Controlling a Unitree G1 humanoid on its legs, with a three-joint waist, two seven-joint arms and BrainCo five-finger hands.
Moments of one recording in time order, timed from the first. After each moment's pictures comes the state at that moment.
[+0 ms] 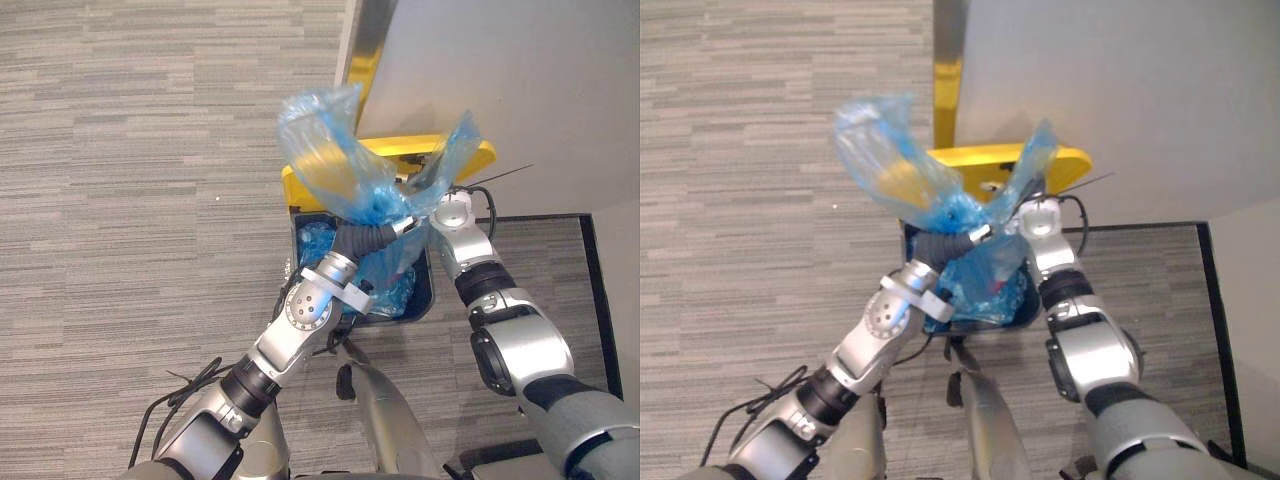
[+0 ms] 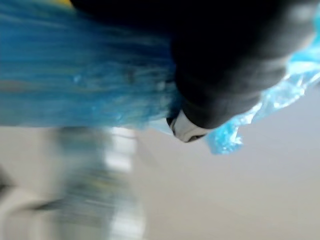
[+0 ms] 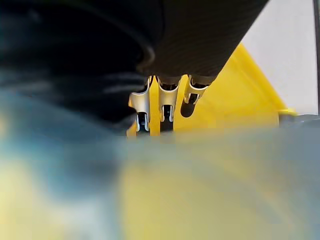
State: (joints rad) left arm -0.52 0.12 -0.61 0.22 -0.31 -0.21 0.11; right arm -0.99 -0.31 0.12 0.82 0.13 0.00 -0.22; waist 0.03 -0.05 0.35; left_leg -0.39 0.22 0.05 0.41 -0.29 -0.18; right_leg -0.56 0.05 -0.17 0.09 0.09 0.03
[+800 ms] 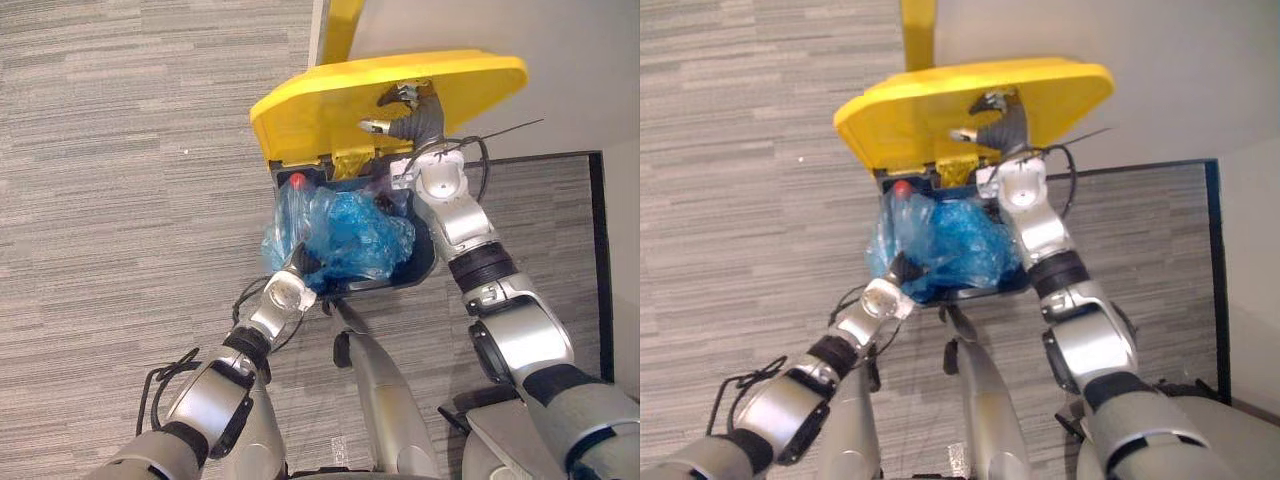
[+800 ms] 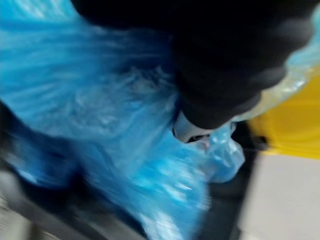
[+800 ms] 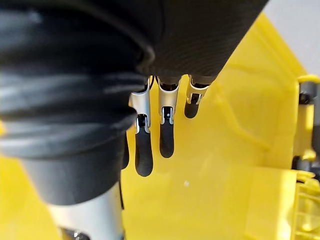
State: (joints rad) left arm -0.69 0.08 -0.33 0.94 0.27 0.01 0.17; right arm -1.05 -0.29 0.25 0.60 0.16 0.00 -0.27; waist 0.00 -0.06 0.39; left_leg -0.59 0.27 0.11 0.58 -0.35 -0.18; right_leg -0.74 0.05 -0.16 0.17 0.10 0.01
